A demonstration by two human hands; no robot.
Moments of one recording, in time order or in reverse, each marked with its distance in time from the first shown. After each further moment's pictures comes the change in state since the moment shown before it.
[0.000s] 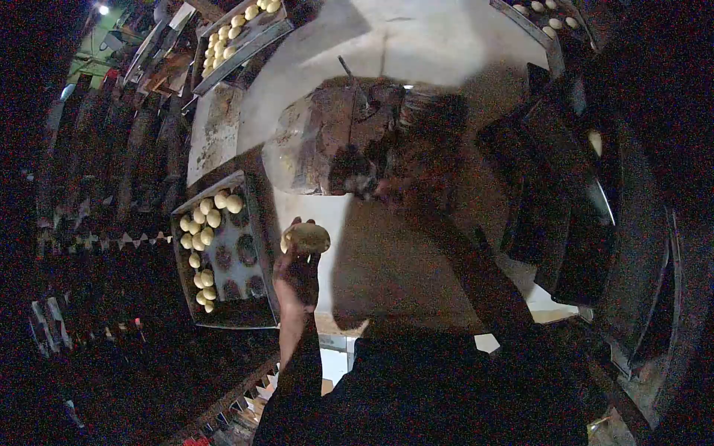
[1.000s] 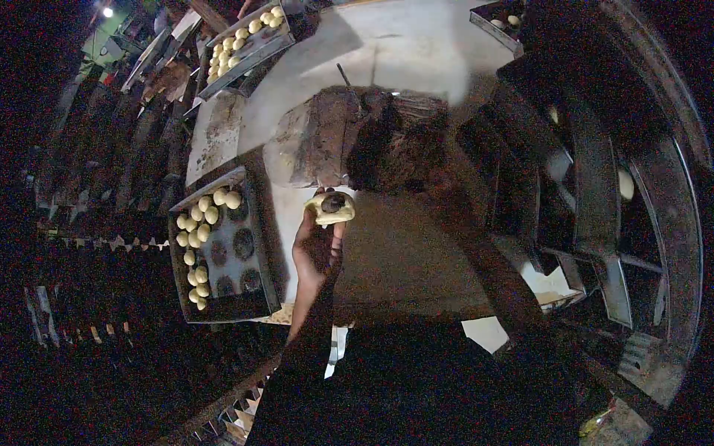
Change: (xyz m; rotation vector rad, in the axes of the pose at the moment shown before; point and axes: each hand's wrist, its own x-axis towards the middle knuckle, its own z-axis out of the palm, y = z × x) left_hand -0.011 -0.016 0.036 -0.296 -0.163 -0.144; right_hand -0.079 -0.056 -0.052 -0.692 0.265 -0.116
